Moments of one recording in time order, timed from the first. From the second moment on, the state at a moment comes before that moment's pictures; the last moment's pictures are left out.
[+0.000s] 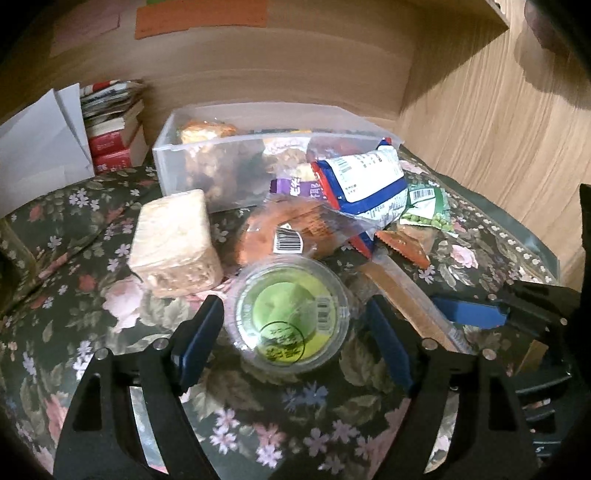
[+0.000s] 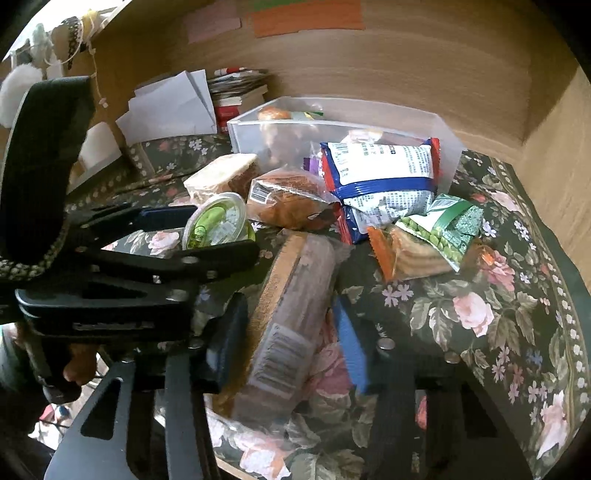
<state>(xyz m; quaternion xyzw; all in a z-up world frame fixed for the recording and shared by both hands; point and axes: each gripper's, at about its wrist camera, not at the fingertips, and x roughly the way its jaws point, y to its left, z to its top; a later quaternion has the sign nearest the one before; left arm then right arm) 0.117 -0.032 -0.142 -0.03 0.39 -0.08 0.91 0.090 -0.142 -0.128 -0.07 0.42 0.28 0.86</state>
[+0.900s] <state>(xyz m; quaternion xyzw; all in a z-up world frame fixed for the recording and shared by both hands) 0.111 -0.014 -0.068 -0.03 0.30 -0.07 0.95 0.106 -0.159 -0.066 -0.05 0.33 0.26 0.91</state>
